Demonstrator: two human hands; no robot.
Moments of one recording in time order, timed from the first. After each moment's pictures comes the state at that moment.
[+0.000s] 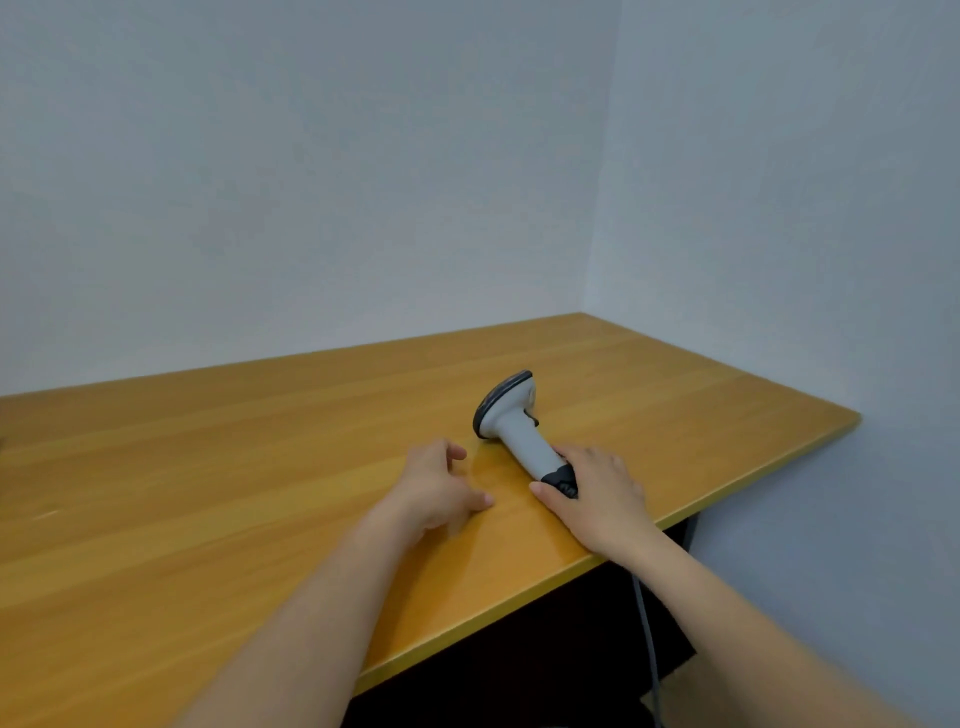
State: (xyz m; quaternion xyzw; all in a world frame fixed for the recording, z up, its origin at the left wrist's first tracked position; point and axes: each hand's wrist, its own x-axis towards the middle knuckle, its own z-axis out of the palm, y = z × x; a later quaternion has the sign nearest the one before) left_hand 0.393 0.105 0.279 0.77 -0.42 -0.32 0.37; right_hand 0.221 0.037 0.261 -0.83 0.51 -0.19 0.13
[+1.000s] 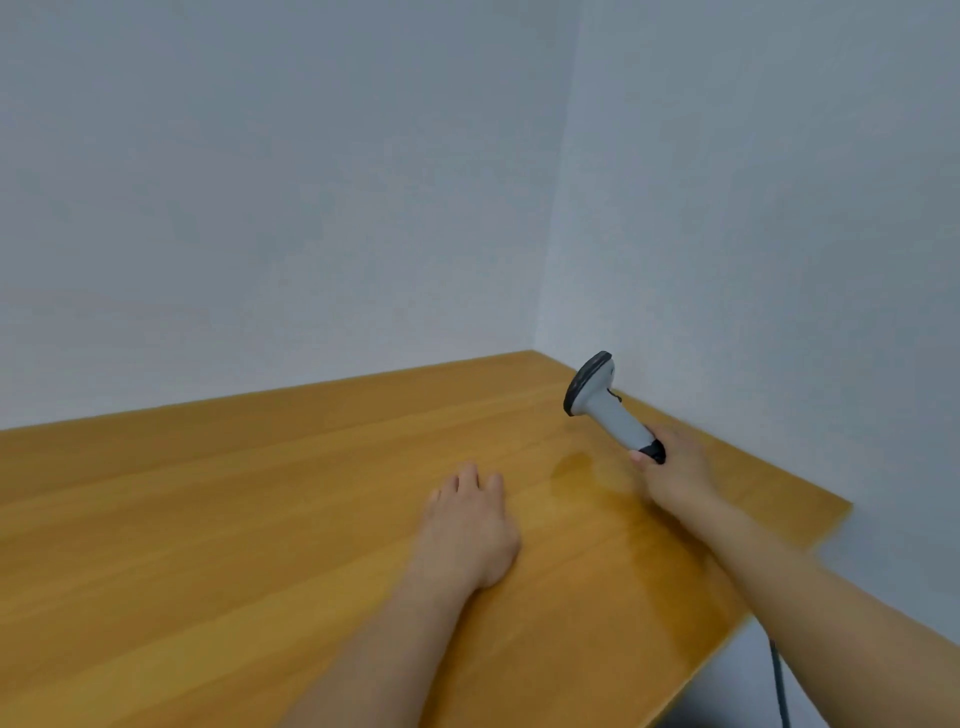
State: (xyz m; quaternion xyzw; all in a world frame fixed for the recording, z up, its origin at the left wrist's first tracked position) left_hand 0.338 -0.077 0.263 0.76 -0.62 -0.03 0.19; right_hand 0.138 -0.219 0.279 -0.73 0.58 -0.32 0.15
